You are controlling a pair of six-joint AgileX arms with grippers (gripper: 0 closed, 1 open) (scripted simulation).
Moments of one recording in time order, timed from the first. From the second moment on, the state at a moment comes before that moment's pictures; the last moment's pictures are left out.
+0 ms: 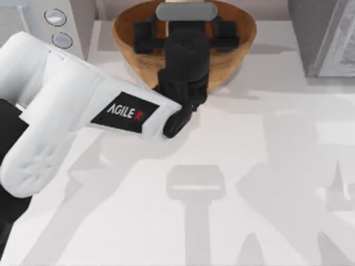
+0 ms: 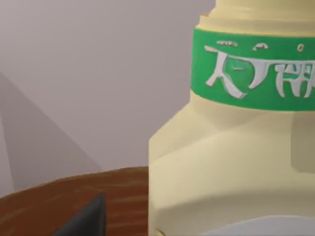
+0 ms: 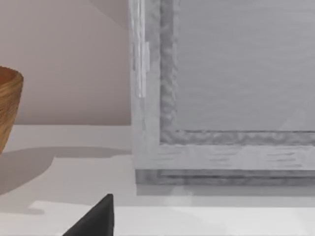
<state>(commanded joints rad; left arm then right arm) -0.67 2.33 1.39 0.94 -0.62 0.00 0.00 0.00 0.00 0.00 0.00 0.00</state>
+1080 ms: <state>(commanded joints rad) -0.63 2.41 1.54 0.87 -0.58 0.00 0.00 0.00 0.00 0.00 0.00 0.00</state>
